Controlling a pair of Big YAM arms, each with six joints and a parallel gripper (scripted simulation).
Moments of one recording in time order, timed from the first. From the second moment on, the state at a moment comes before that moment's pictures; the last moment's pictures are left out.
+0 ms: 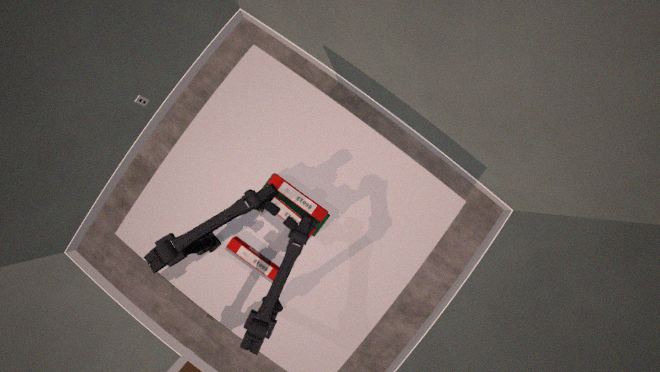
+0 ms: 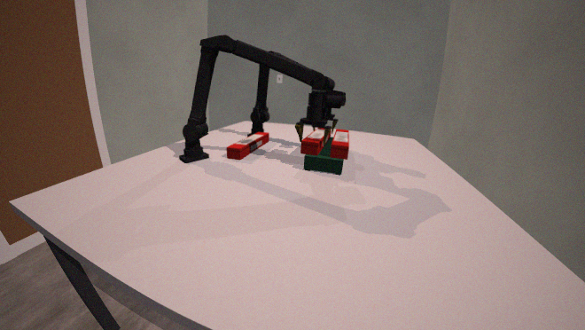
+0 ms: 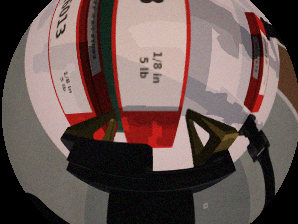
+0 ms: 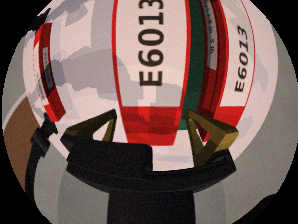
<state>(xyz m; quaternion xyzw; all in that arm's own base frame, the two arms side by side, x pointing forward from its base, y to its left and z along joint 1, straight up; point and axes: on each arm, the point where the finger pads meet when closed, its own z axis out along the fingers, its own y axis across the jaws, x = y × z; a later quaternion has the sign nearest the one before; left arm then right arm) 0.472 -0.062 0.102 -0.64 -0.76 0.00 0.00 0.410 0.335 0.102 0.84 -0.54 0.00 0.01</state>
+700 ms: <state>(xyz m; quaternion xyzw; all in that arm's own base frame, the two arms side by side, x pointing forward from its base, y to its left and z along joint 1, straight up) 0.475 -0.063 0.190 -0.65 -0.76 0.00 0.00 0.412 0.341 0.191 0.84 -0.54 0.00 -0.01</state>
